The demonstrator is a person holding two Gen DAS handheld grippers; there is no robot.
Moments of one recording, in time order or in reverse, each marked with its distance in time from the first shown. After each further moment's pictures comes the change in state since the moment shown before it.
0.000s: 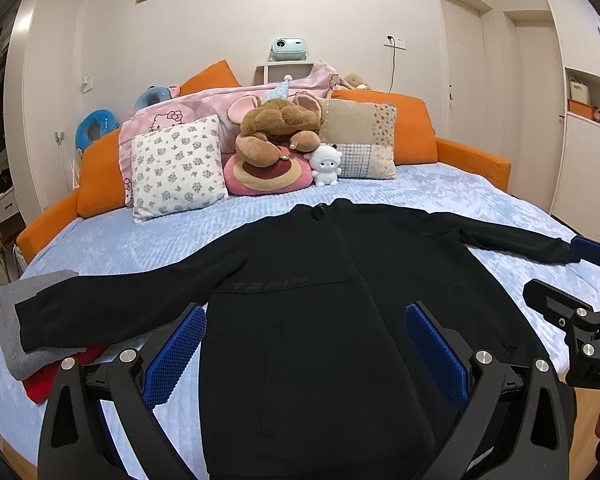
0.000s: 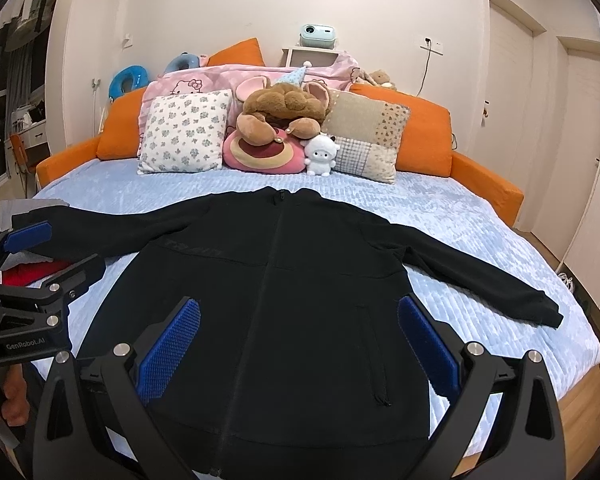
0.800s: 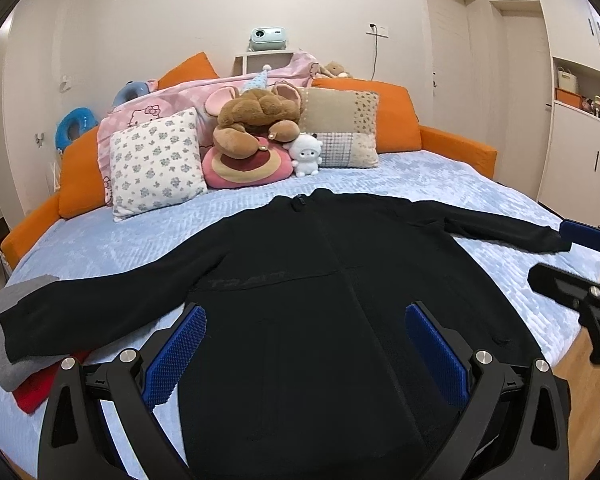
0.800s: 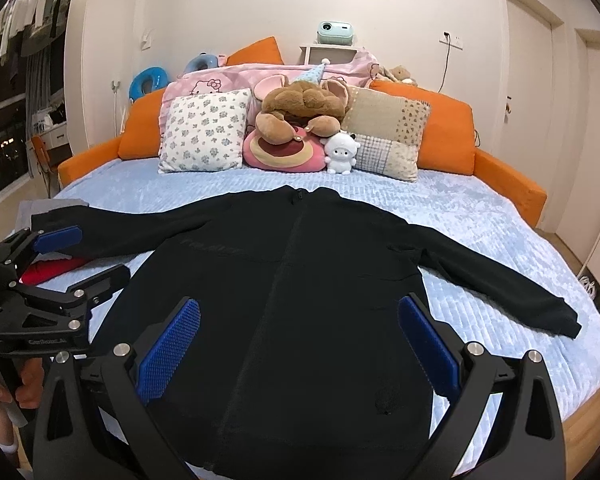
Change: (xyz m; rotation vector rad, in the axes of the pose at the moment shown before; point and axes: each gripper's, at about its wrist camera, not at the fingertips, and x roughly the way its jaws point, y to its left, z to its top) left arm 0.020 -0.025 0.005 0.037 0.044 -0.058; right arm 0.012 -0.042 0.004 0.009 0.027 0.103
